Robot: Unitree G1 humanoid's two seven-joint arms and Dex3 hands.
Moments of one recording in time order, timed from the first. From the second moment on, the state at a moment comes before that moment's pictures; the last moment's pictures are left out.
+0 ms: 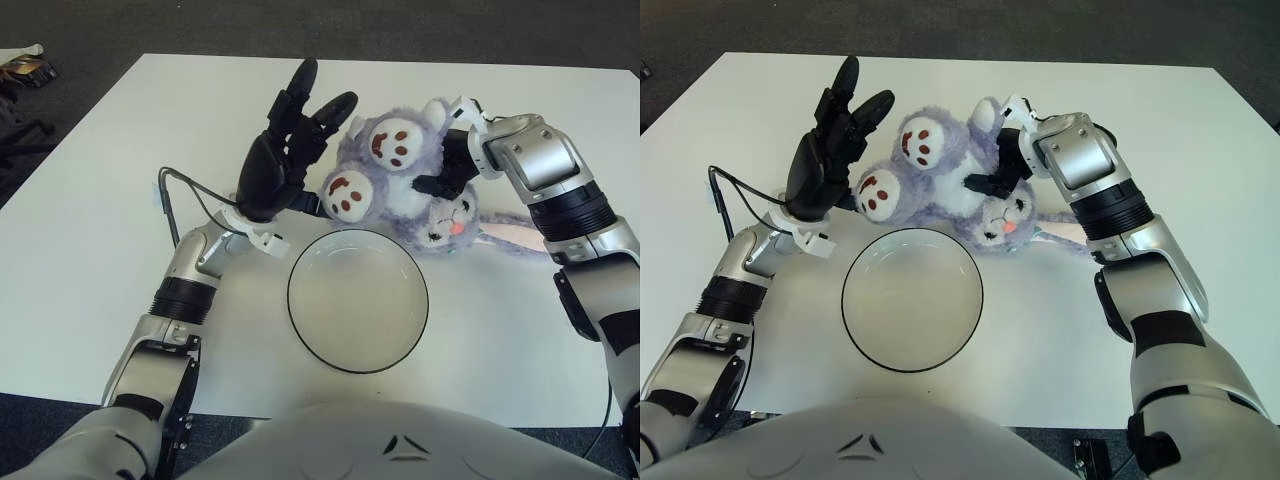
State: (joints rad) left arm -0.39 0.29 -0.17 0.18 0.84 -0.97 0.56; right arm -0.90 -0.54 0.42 0.20 0.10 0.93 1.01
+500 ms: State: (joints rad) left arm -0.43 0.28 -0.26 0.19 0.56 -0.93 0.25; right arm -0.88 -0.53 0.40 0.19 0.08 0.91 0.92
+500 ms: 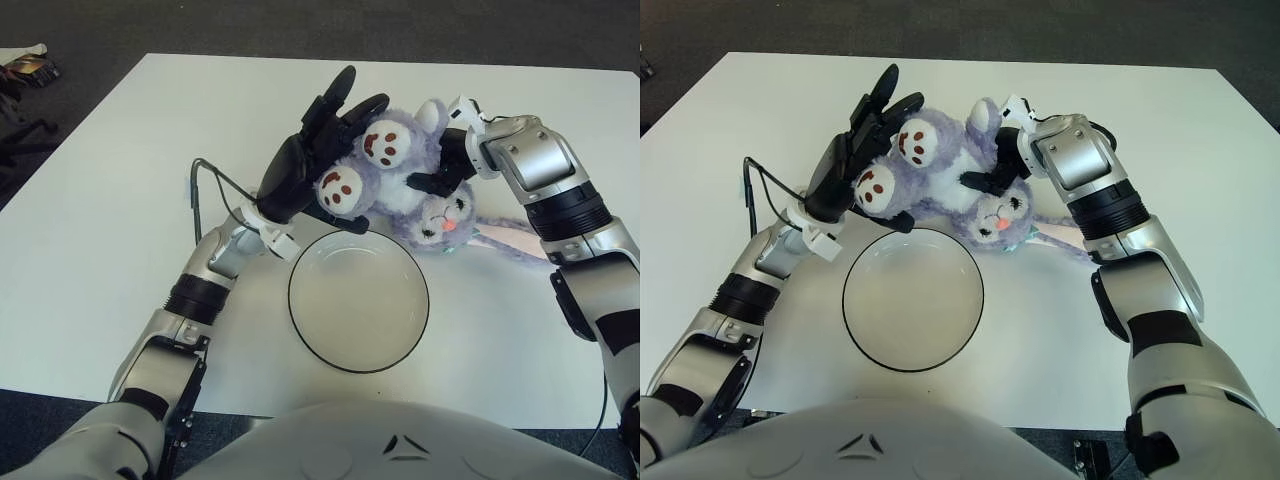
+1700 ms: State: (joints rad) left arm -0.44 0.23 -0.26 0.22 0.43 -0.69 0.01; right arm -0.79 -0.58 0.41 -0.03 -0.03 0.82 0.85
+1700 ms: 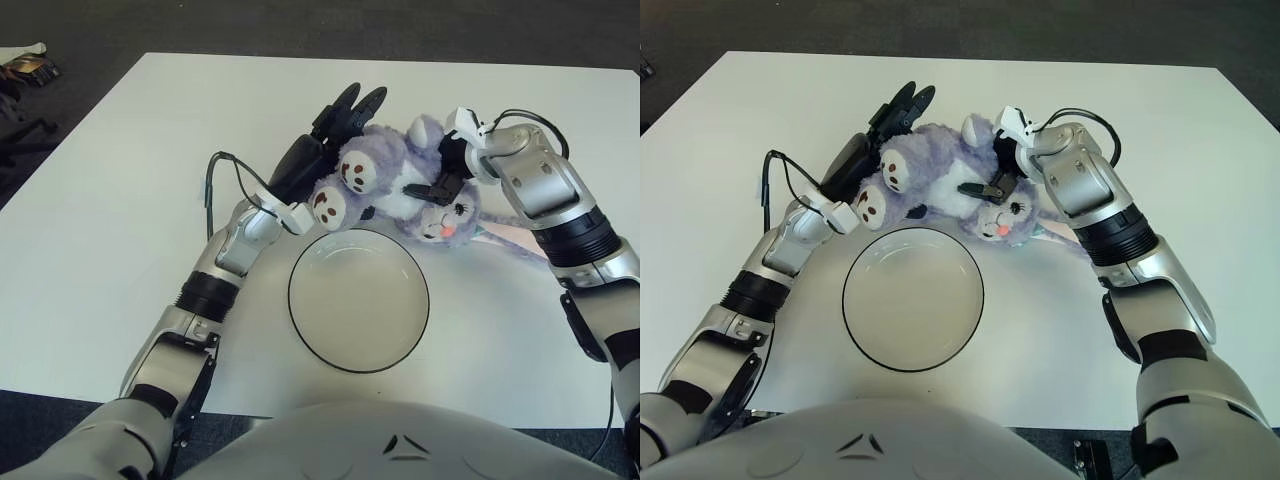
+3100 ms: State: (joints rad) left arm -0.47 0.21 -0.27 0.19 0.26 -0.69 -0.19; right arm -0.70 -0.52 0.28 -0.06 0.09 0.59 0.89
